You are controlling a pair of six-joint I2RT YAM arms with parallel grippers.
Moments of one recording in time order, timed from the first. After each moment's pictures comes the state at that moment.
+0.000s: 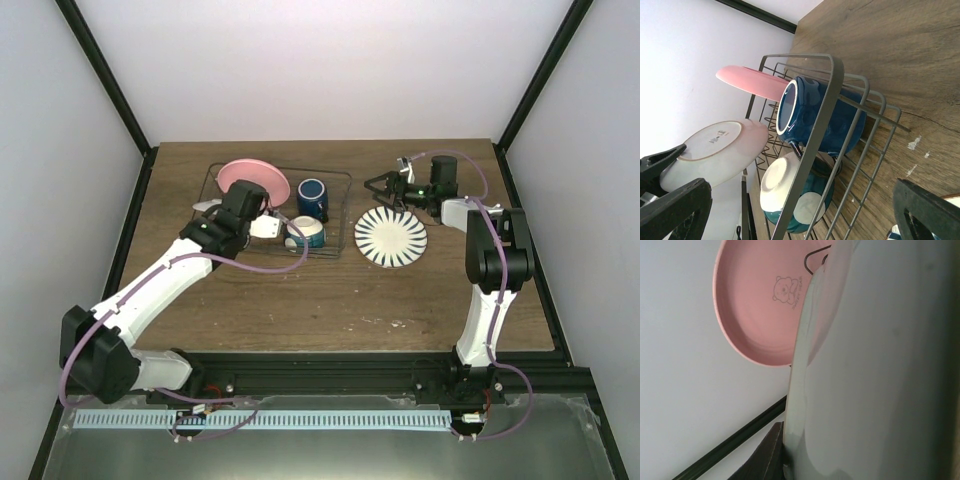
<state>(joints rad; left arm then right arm) -0.57 1.32 1.13 -0.57 -0.63 1.41 0.05 2.00 1.23 0.24 -1.13 0.65</state>
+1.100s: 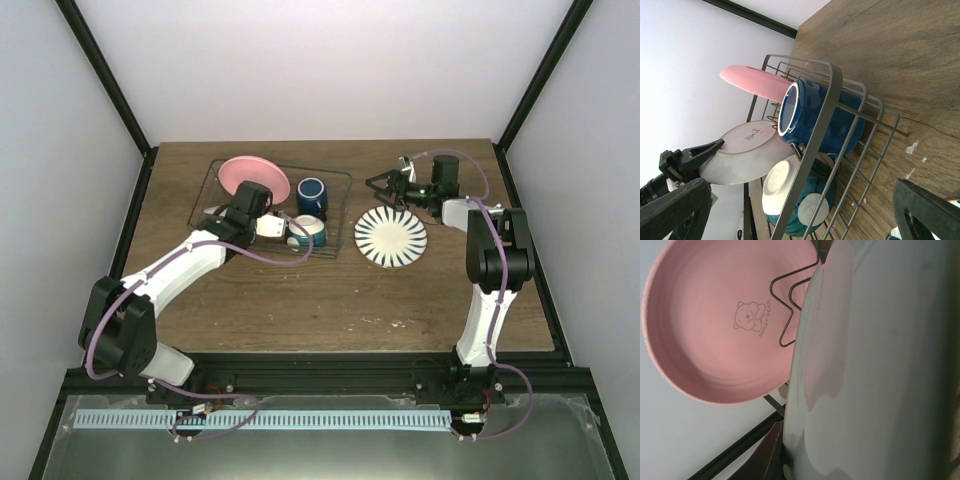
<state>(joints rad) -0.50 1.47 1.05 -0.38 -0.54 1.41 0.04 2.00 1.23 0.28 -1.12 0.68</state>
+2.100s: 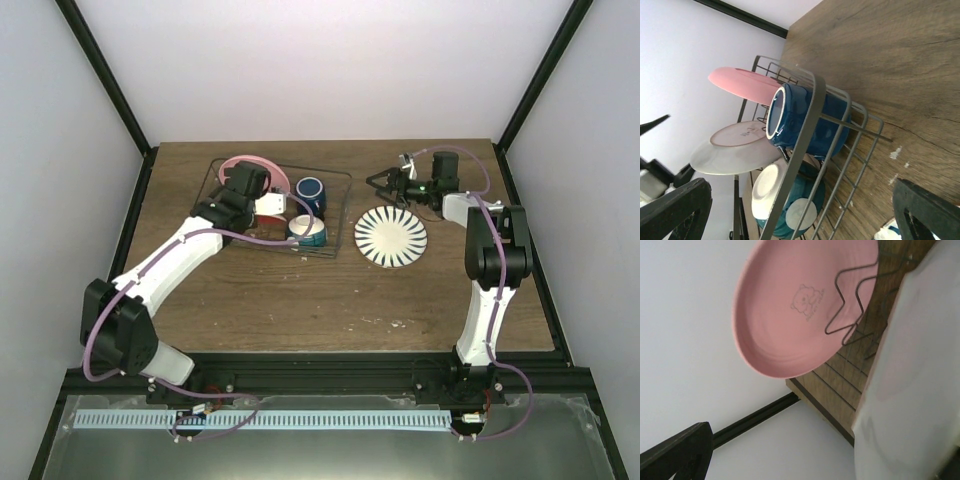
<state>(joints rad) -0.49 1.49 1.23 -0.48 -0.57 1.28 0.03 2.04 1.30 0.18 -1.11 0.61</state>
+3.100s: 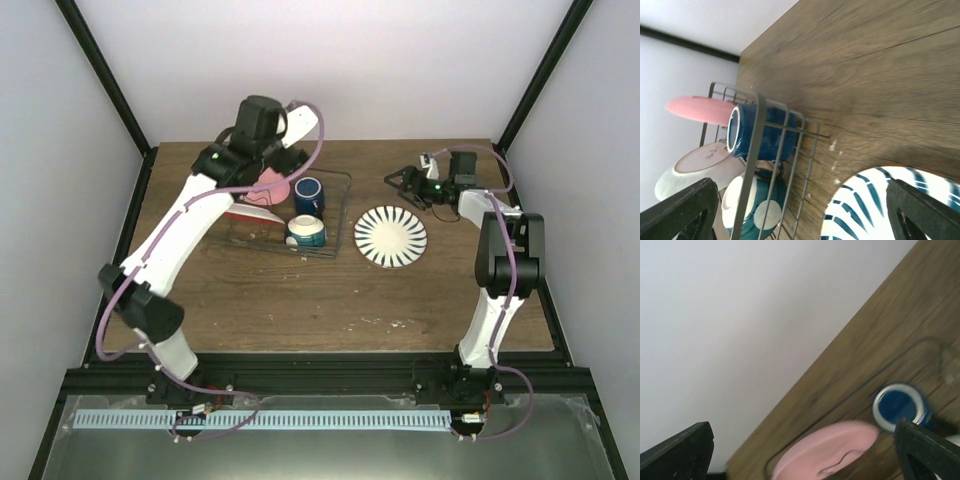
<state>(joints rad) -0.55 1.65 1.84 -0.69 -0.32 0.62 -0.03 1.96 1.32 -0.08 -0.95 0.49</state>
